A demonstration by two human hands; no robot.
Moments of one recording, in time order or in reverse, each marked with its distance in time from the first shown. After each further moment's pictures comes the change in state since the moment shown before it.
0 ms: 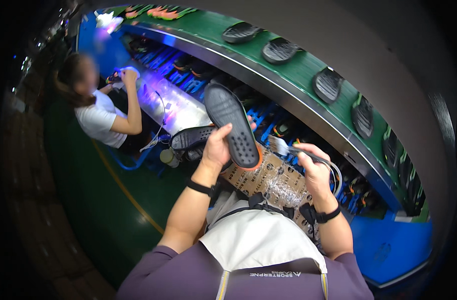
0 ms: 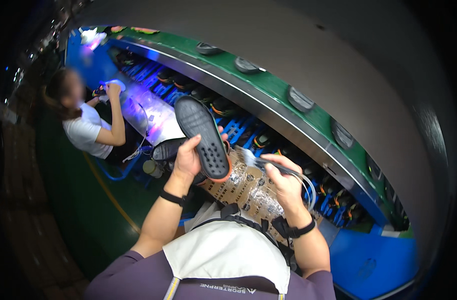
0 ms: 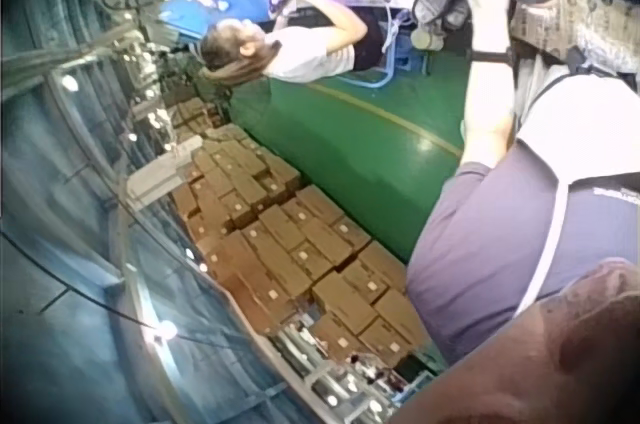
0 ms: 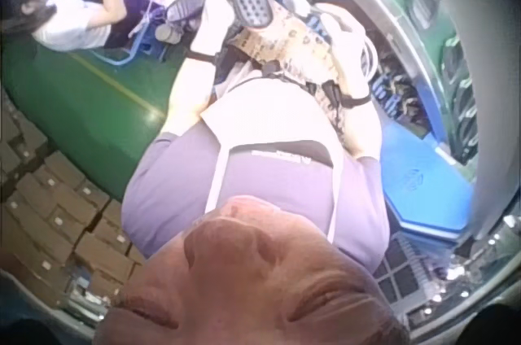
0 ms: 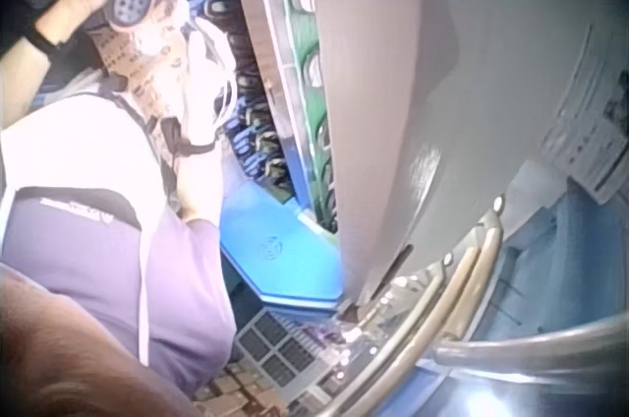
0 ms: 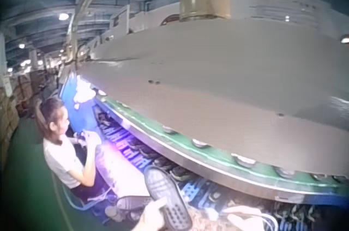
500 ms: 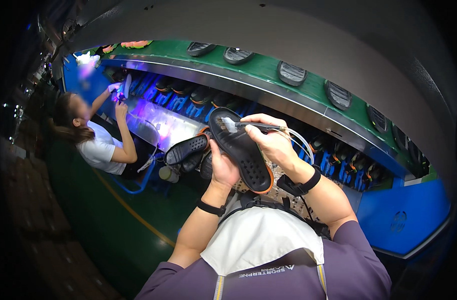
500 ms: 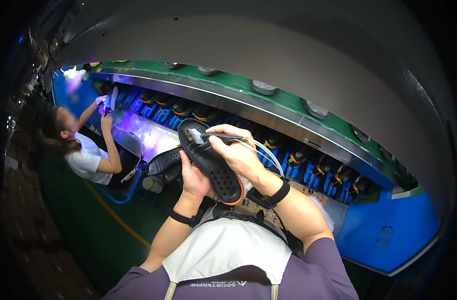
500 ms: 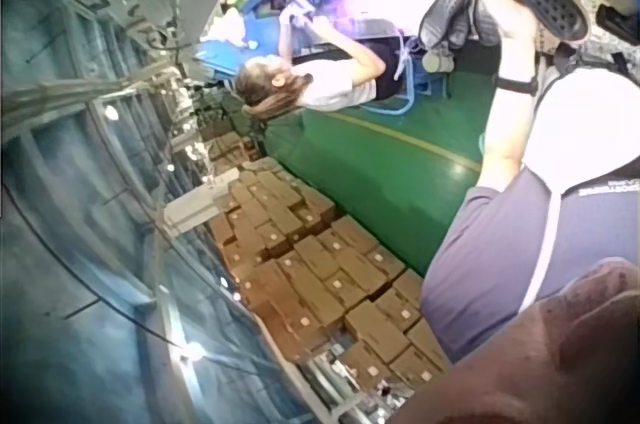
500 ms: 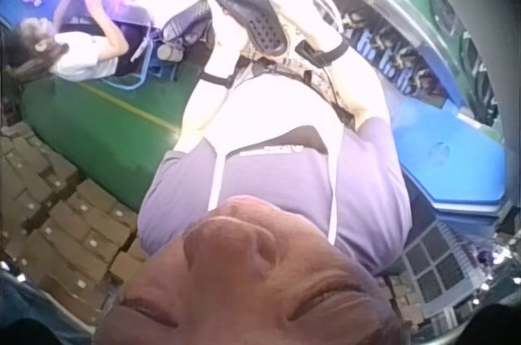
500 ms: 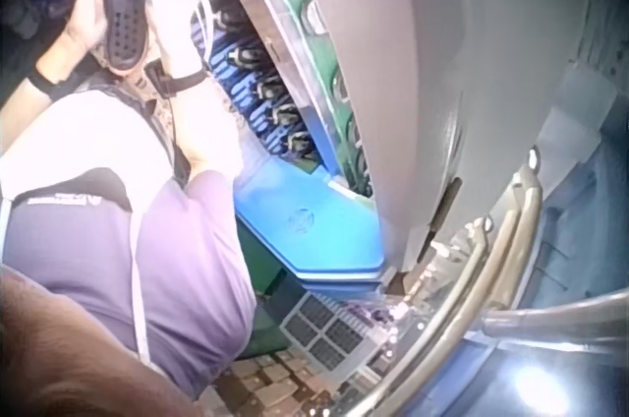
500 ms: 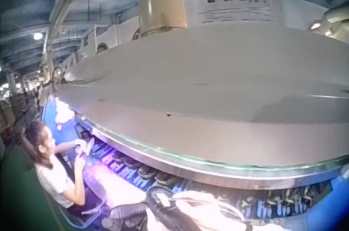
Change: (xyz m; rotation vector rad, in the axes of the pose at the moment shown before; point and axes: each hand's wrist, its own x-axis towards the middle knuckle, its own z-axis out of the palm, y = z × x) left_hand -0.041 -0.065 0.034 -0.132 0.078 -0.059; right_hand 0.027 -0.030 0.050 0.075 -0.137 -0.122
